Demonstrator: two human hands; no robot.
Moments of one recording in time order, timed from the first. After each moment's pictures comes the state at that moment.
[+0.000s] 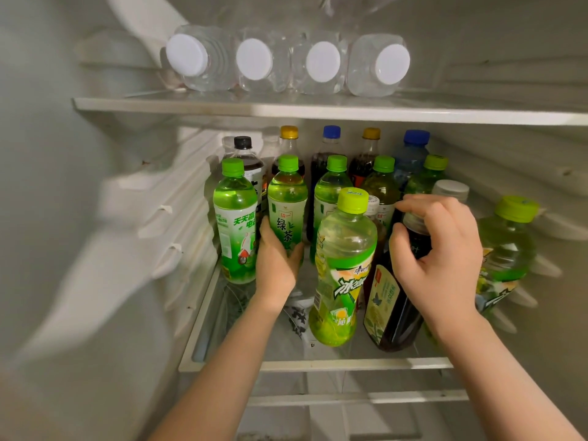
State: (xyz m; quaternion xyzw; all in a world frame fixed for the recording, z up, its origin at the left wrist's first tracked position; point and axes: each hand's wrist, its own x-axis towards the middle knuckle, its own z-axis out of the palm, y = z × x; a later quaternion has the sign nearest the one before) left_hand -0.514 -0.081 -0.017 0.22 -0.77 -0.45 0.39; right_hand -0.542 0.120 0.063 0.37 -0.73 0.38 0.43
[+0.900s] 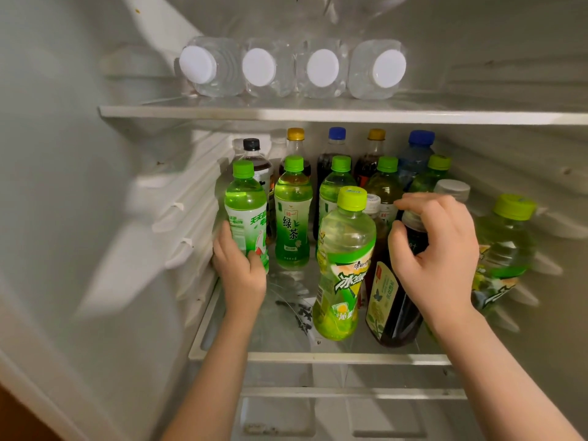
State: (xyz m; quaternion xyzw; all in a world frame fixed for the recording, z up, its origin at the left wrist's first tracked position) left_hand -0.462 -0.103 -0.023 0.29 -0.73 -0.35 0.52; right_hand -0.541 0.119 0.063 0.37 -0.73 0.40 0.41
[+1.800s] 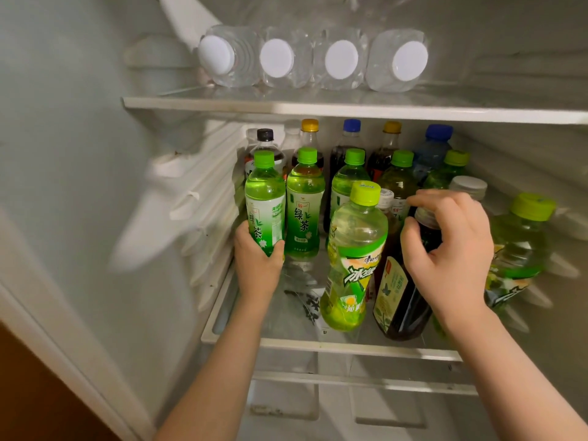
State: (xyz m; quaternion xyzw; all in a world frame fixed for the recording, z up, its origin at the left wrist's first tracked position) left_hand -0.473 -0.105 -0.034 0.30 -0.72 -0.40 0.49; right_hand -0.542 0.124 0.065 0.39 -0.73 0.39 0.41
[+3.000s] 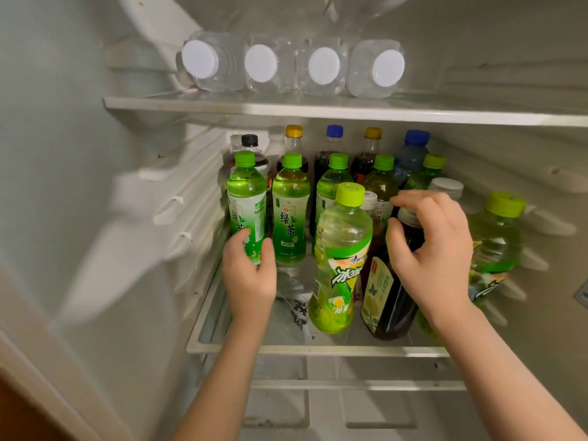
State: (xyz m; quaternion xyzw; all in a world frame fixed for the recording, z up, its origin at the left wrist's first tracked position) left_hand -0.453 -0.071 -0.021 0.27 -0.69 -0.41 0.54; right_hand -0.539 0.124 0.064 0.39 -0.74 0.38 0.39
